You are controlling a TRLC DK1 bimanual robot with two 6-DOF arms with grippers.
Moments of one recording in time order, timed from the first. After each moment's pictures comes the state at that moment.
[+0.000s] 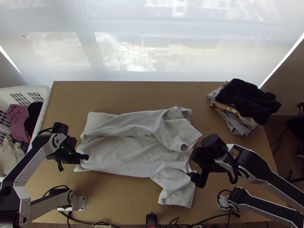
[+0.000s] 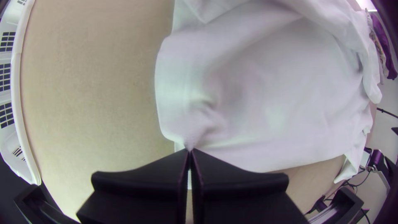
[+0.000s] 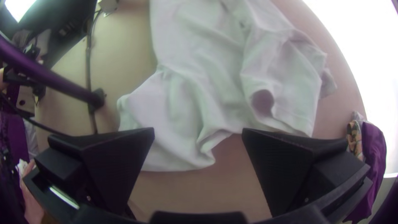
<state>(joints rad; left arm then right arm) 0.11 1.25 0.73 -1.00 0.07 0.12 0.87 0.98 0.94 -1.02 -0.16 -0.25</state>
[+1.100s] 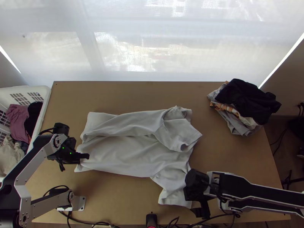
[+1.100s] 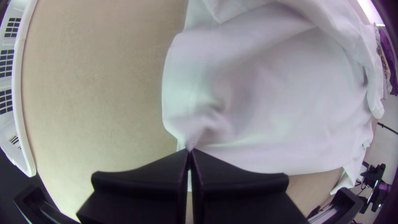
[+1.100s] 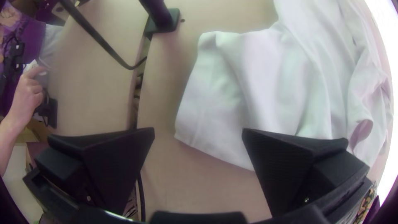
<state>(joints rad) 0.10 1.26 0.71 -0.98 0.06 0.04 1.30 0.98 0.68 -0.95 -0.23 -0.34</state>
